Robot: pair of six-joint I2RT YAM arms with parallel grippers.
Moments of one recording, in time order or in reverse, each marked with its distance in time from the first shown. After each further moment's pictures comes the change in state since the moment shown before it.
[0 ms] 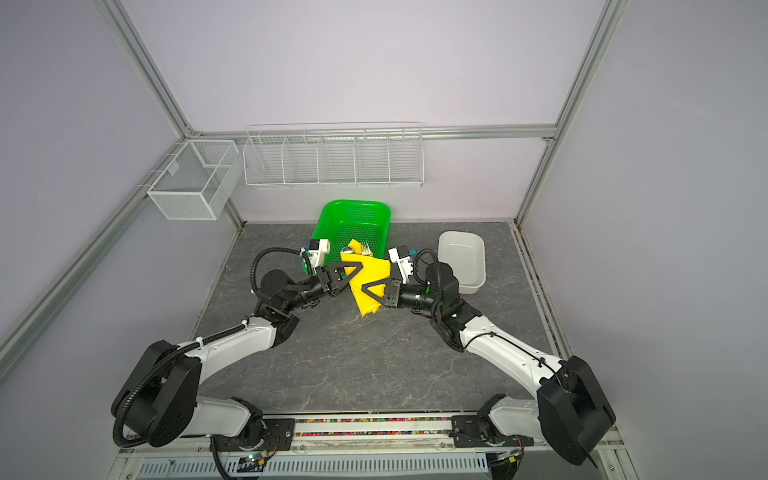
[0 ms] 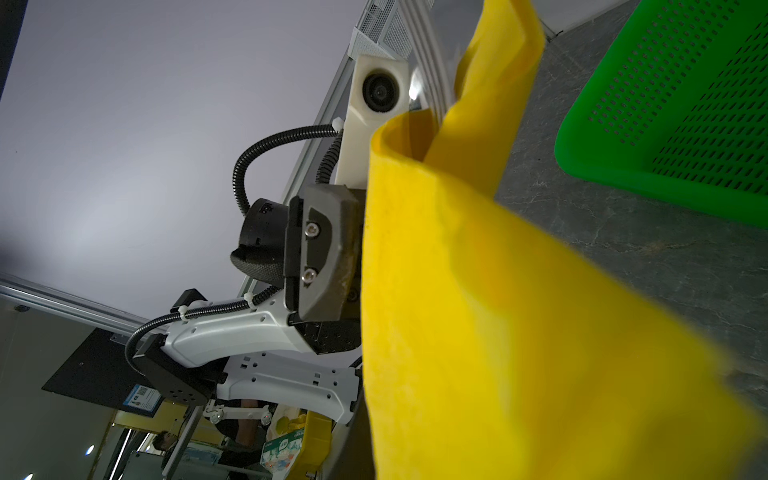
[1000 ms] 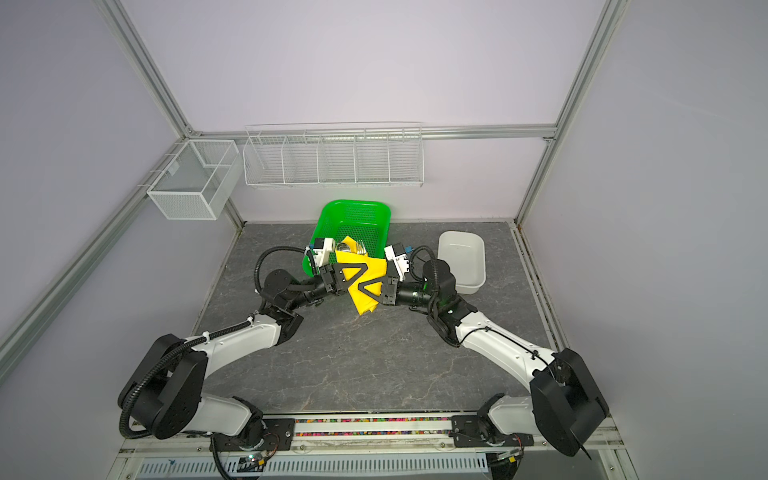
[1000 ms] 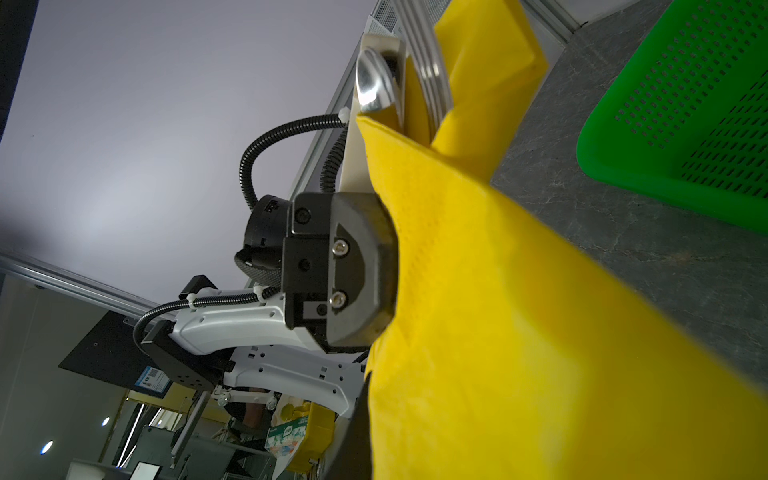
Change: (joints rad) left arm -0.018 0.035 0.023 0.059 0.017 -0.001; right arm 0.002 0.043 0.027 0.033 -0.047 -0.004
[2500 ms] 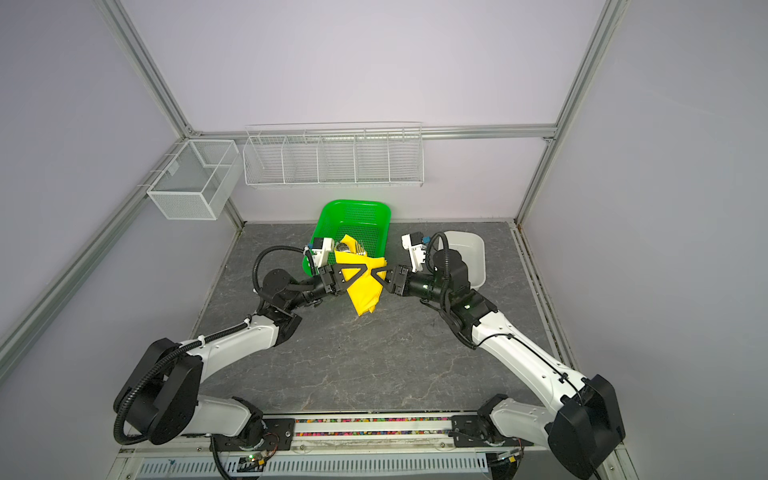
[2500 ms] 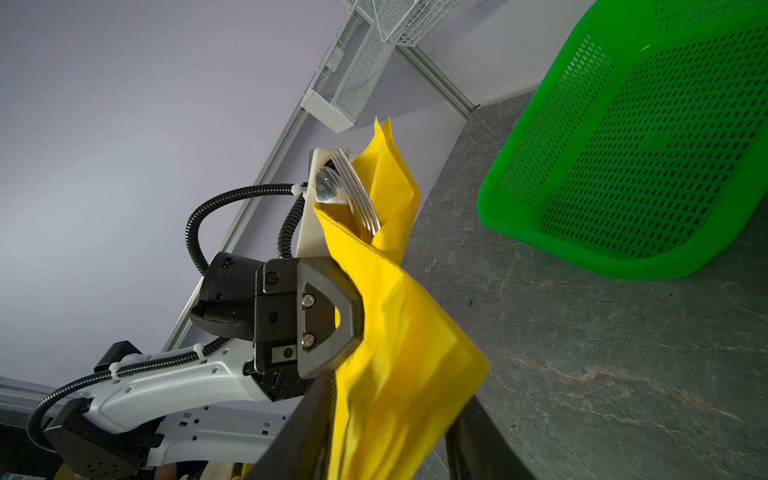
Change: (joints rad) left arm -0.001 -0.029 0.000 -0.044 -0.001 0.034; right arm -0.050 -0.106 0.118 -0.366 0.205 -0.164
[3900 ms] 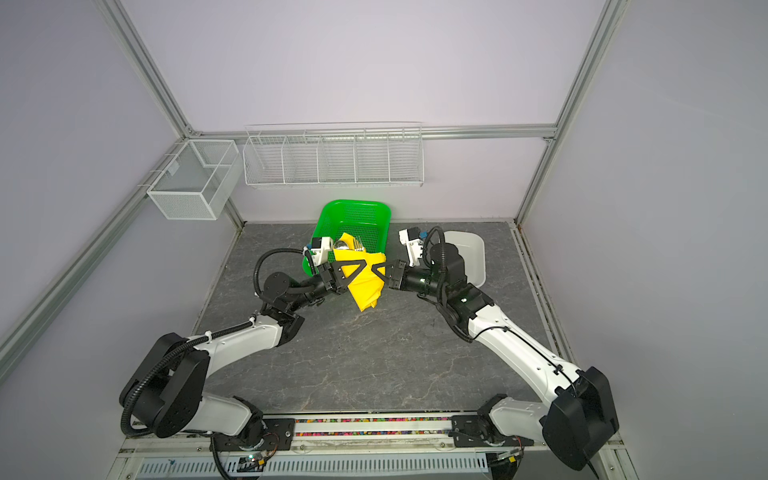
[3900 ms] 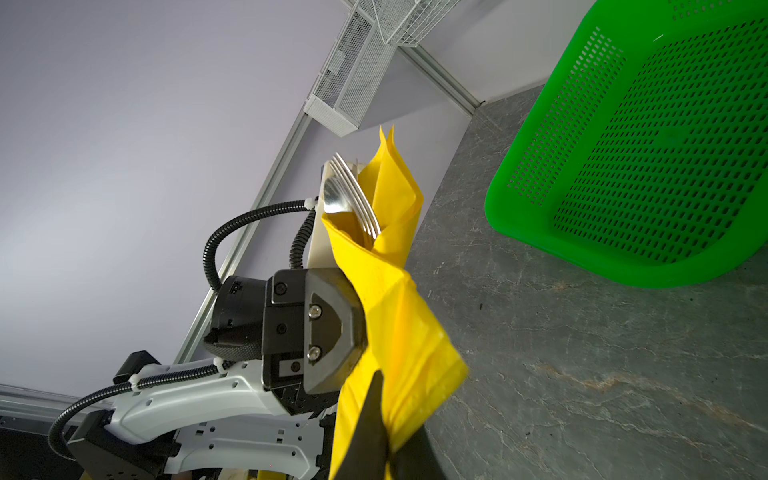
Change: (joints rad) left arm -0.010 0.037 -0.011 0.117 -0.068 -0.103; right arm -0.005 0.030 0.056 -0.023 -0.006 0.028
